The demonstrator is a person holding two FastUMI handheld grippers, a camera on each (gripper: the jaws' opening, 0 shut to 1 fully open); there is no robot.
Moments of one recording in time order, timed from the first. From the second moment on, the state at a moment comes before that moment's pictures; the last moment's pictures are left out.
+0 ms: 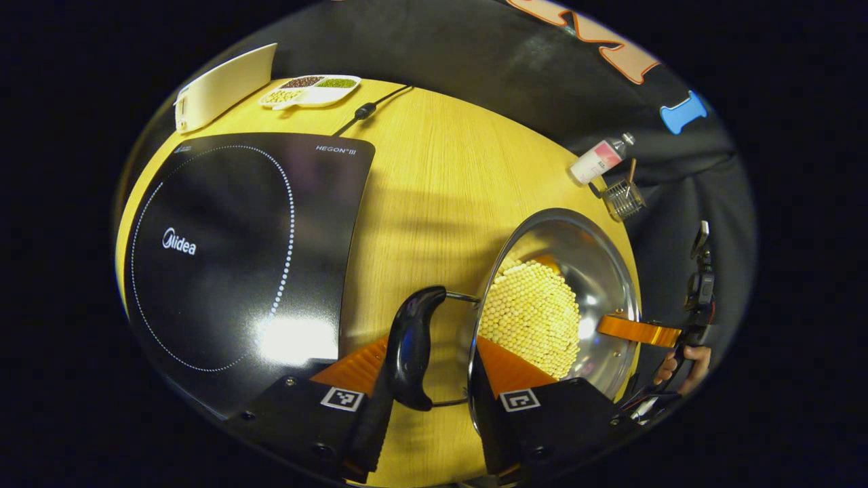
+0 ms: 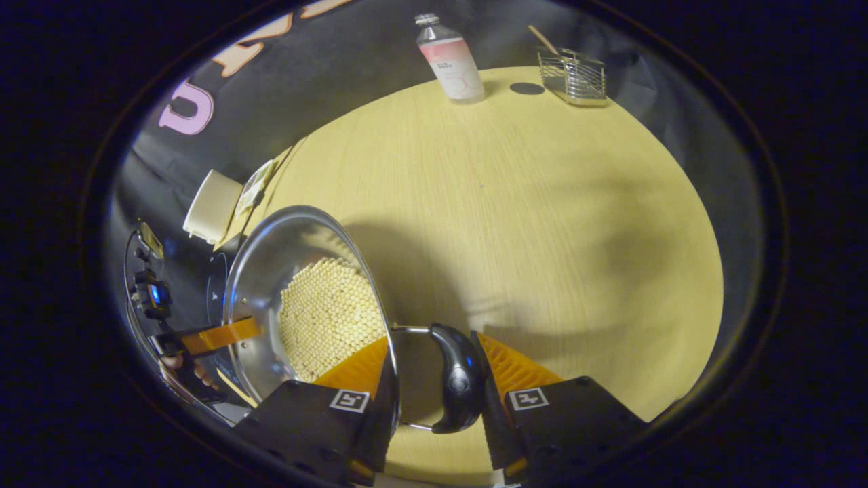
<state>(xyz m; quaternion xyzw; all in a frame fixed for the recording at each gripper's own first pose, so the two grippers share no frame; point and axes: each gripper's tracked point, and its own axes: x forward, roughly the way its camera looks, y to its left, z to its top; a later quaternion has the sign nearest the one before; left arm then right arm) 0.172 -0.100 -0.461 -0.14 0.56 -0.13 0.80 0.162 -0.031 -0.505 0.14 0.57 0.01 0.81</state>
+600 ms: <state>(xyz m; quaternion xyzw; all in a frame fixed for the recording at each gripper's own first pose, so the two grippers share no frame) 0.215 -0.102 -0.449 0.09 0.52 -0.18 0.83 0.167 -0.032 -0.507 0.12 0.56 0.02 0.82</state>
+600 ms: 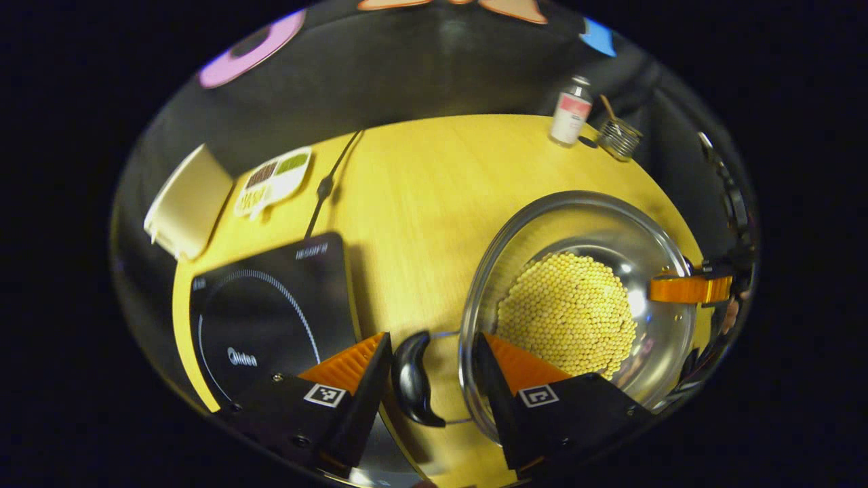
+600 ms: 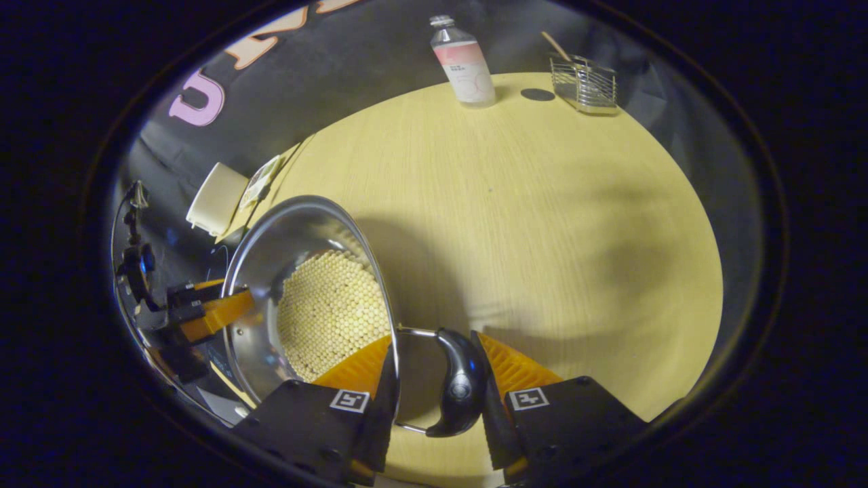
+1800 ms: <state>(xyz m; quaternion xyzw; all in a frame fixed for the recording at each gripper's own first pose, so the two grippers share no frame) 0.178 -0.023 -0.389 -0.01 0.55 -0.14 0.82 0.168 0.043 -0.452 0.11 0.54 0.06 0.83</state>
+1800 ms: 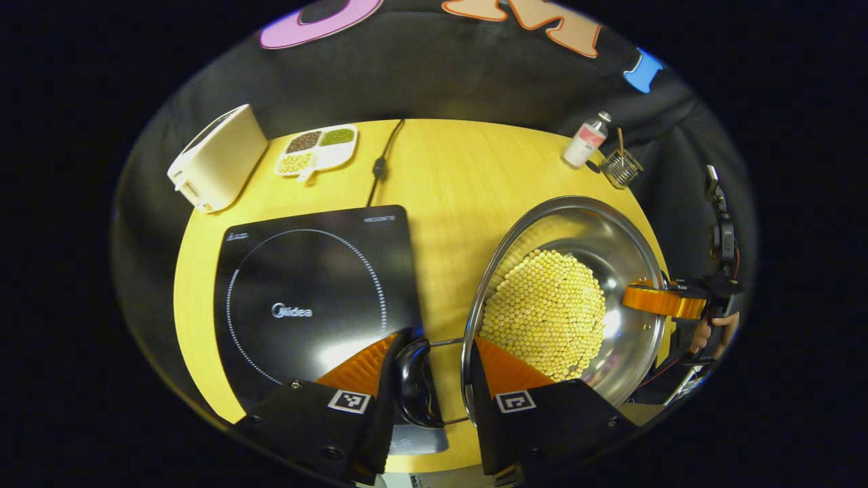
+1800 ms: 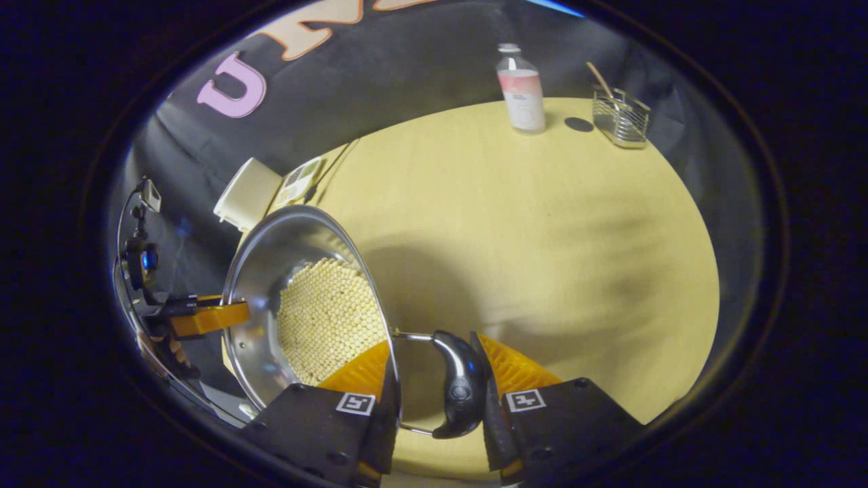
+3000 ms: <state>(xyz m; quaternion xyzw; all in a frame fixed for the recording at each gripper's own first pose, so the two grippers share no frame) 0.260 0.209 -0.414 0.03 0.50 -0.22 0.84 0.191 0.285 -0.458 0.09 0.55 -0.03 0.83</state>
